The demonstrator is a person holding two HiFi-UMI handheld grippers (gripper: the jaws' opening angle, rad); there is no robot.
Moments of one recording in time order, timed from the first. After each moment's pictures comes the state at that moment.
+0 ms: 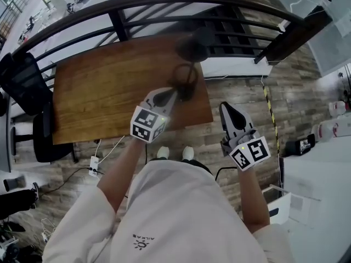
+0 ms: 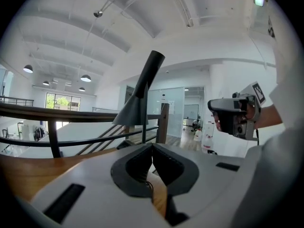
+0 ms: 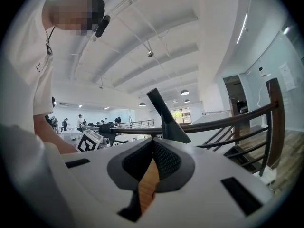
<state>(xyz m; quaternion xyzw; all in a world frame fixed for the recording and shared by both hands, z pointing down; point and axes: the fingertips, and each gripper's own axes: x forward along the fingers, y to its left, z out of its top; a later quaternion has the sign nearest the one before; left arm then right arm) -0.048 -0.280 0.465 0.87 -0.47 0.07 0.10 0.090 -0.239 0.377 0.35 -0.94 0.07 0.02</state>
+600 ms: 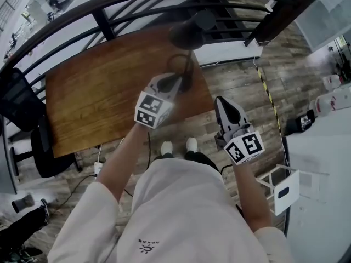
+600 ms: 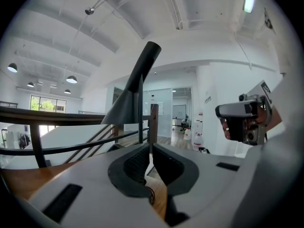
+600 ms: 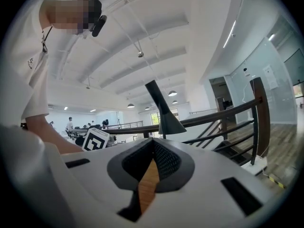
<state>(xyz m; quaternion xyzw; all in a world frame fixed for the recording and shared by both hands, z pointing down) -0.039 -0.304 0.486 0.91 -0.40 0.06 0.07 0.067 -0.218 0.422 0.42 -0.90 0.09 0.00</state>
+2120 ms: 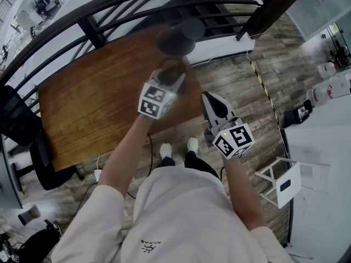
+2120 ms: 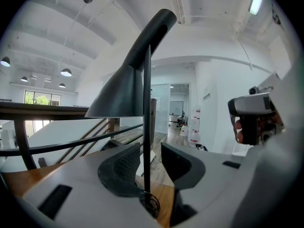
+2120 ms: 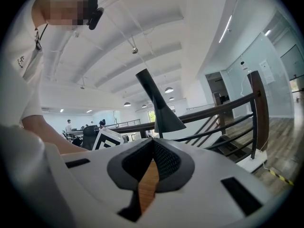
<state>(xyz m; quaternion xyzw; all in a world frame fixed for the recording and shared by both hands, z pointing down) -0.002 -0.367 0.504 0.92 -0.37 0.08 0.09 0.052 -0.262 0.434 0.44 -0.89 0.12 0.01</state>
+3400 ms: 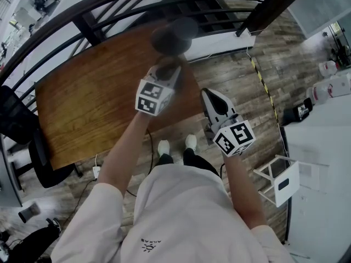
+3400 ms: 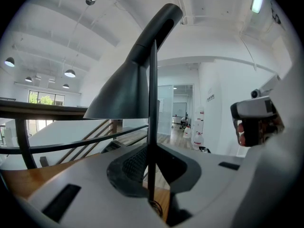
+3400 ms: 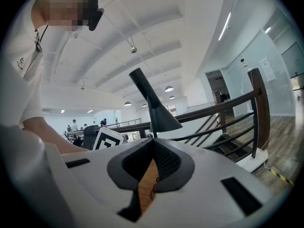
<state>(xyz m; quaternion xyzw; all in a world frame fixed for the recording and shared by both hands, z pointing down) 0.001 -0.387 0.506 0.91 -0.39 0.08 0.09 0.062 -0.278 0.440 0.43 -0.89 0.12 0.01</state>
